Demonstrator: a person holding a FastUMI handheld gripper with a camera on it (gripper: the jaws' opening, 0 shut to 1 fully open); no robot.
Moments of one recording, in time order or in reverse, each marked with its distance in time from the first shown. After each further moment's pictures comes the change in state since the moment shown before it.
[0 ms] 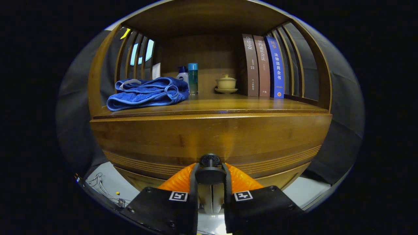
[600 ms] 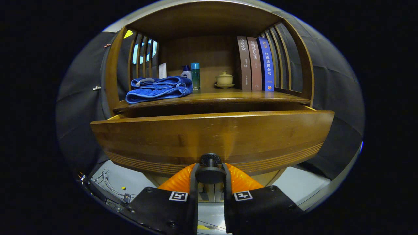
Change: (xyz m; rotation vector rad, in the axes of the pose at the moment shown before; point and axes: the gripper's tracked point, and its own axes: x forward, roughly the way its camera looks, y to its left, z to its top) arm -0.085 0.001 -0.028 0.017 0.046 0.010
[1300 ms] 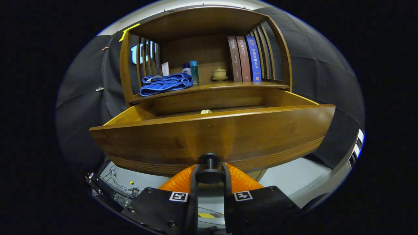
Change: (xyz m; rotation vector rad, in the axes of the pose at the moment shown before) arm -0.081 -0.006 -0.042 0.056 0.074 0.000
